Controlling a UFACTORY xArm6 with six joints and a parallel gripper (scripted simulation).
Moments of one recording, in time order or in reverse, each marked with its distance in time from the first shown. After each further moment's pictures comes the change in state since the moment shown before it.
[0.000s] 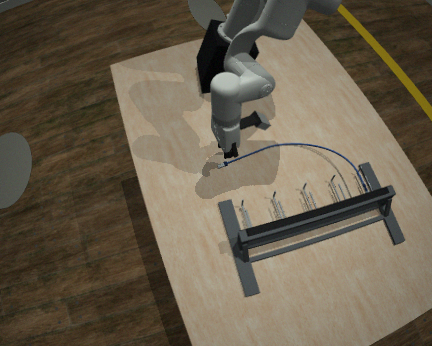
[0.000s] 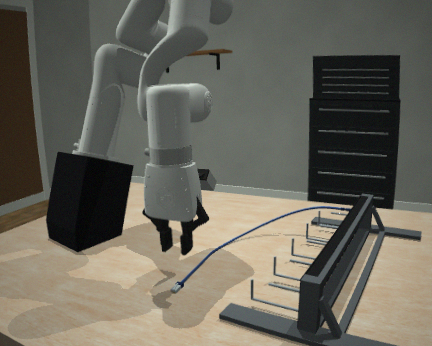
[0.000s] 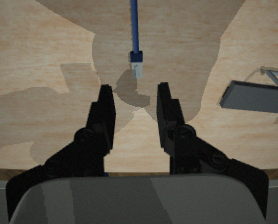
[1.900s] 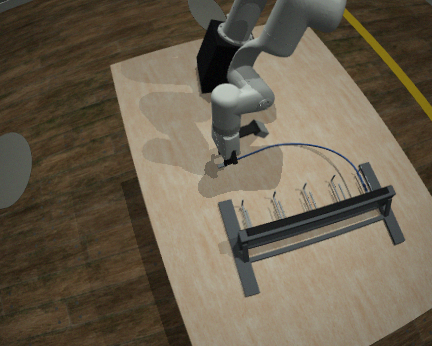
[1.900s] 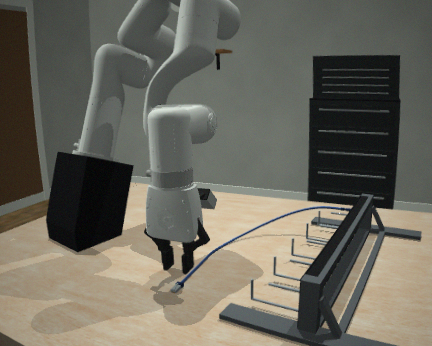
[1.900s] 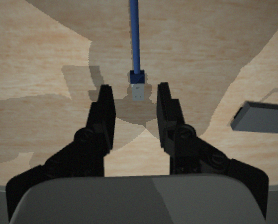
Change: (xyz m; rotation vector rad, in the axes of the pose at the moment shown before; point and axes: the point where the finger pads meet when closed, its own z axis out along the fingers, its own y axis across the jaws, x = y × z) arm 0.000 0.000 0.040 0.002 0.000 0.000
